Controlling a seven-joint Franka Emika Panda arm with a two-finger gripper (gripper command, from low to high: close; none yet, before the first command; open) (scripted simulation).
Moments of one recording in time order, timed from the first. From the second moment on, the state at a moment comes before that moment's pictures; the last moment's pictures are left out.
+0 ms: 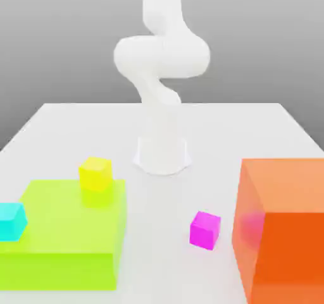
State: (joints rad) arm 0.02 -0.76 0.07 -2.30 -0.01 2.29 0.83
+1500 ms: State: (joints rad) arm 0.28 0.41 0.47 -2.56 -0.72 2.87 2.07
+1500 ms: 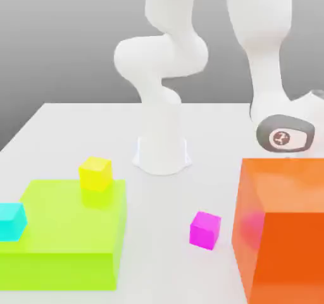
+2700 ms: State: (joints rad) arm -0.02 -0.19 0.69 -2.41 0.12 1.86 0.92
